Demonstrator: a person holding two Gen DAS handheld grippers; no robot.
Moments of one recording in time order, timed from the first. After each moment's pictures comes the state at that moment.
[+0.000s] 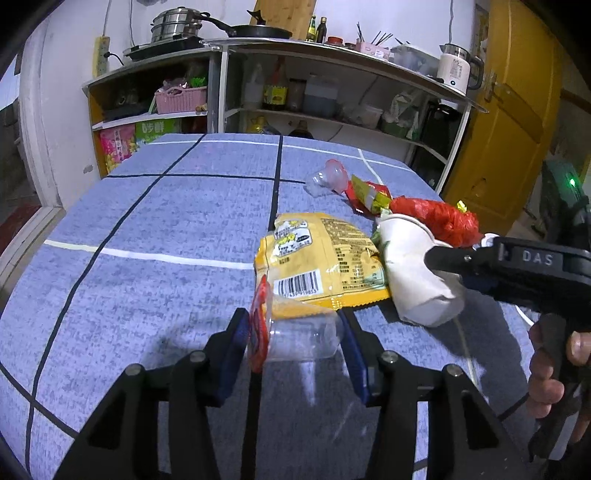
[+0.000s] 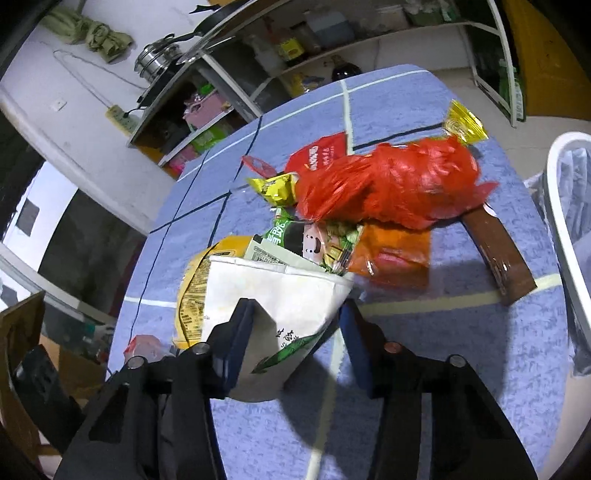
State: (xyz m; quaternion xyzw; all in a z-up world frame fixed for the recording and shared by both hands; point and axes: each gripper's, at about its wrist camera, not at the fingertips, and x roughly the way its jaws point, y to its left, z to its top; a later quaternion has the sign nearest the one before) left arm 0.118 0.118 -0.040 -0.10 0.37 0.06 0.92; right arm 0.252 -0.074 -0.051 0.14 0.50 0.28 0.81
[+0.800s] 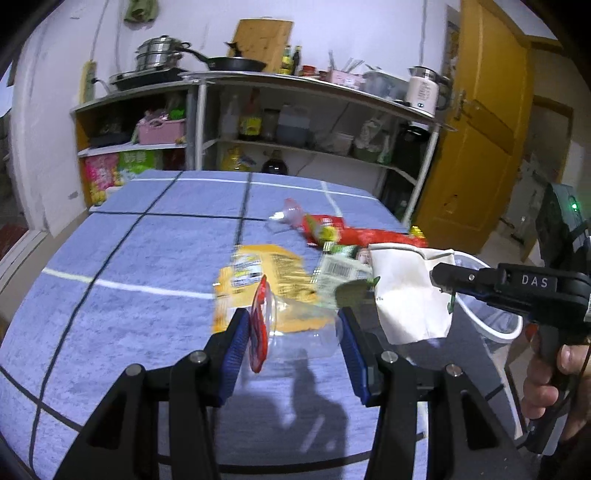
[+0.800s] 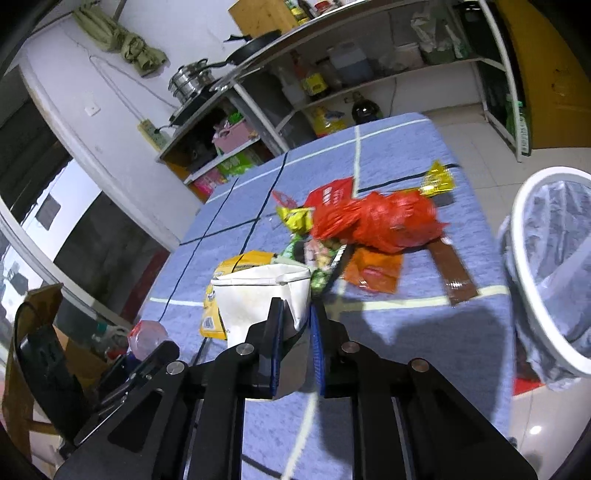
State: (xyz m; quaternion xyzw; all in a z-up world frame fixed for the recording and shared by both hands) left arm 0.103 0.090 -0.001 -0.09 0.31 0.02 0.94; right arm 0.218 -0.130 -0.010 0.16 0.43 0.31 0.83
